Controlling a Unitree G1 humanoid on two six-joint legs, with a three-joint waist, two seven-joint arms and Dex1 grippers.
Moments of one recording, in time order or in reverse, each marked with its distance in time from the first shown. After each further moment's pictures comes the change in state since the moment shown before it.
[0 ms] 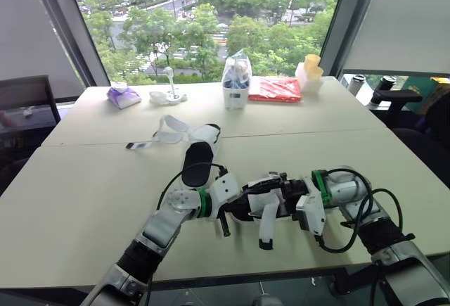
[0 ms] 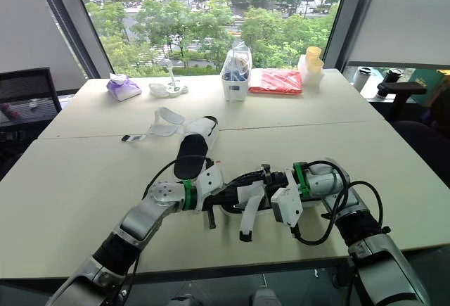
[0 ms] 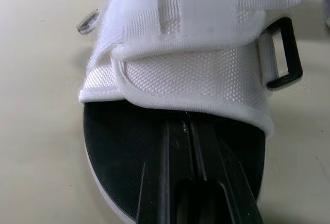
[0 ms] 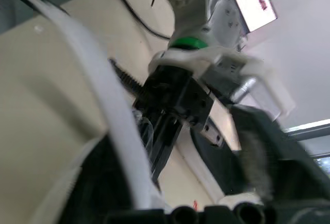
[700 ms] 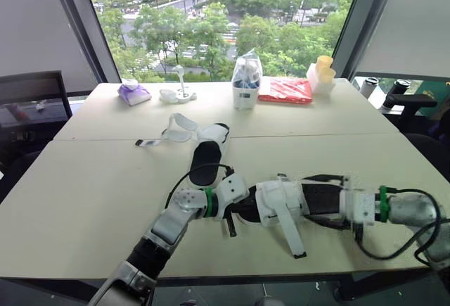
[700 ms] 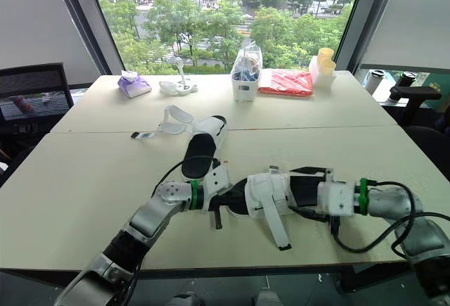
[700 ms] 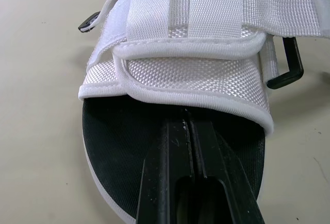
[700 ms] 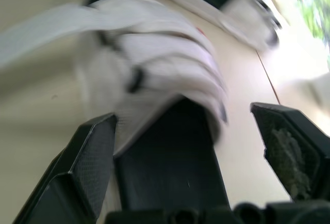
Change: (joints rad) left arm -0.040 -0.056 -0.006 0.108 0.000 -0.068 -0.035; right arm 0.441 -0.317 -0.318 -0.385 0.208 0.903 -0.316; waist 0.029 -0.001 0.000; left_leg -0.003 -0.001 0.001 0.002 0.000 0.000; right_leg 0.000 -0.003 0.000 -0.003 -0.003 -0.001
